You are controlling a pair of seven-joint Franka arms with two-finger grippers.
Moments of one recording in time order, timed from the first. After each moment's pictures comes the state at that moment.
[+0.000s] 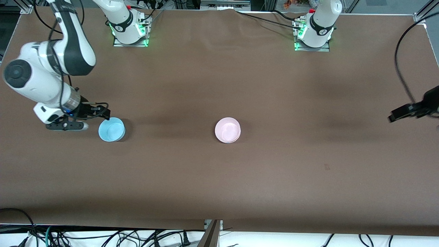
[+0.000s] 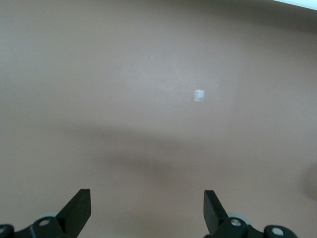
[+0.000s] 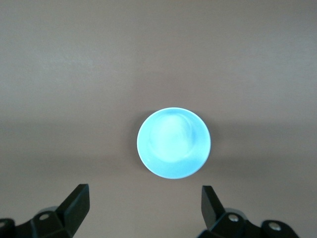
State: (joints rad) left arm 0.06 0.15 0.12 -1.56 -0.05 1.71 -0.03; right arm -0.10 0.18 0.18 -2.02 -0.03 2.20 0.08
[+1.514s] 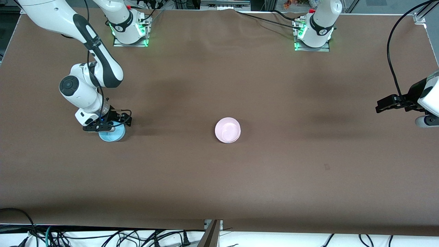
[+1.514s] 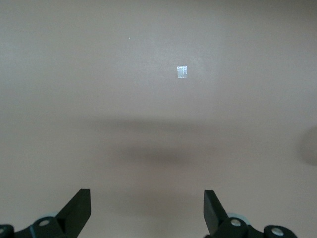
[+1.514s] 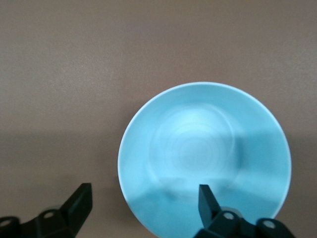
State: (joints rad) left arm 0.04 0.19 0.02 -1.51 0.01 1.62 -0.03; right arm -0.13 0.38 0.20 -2.27 -0.03 2.74 0.07
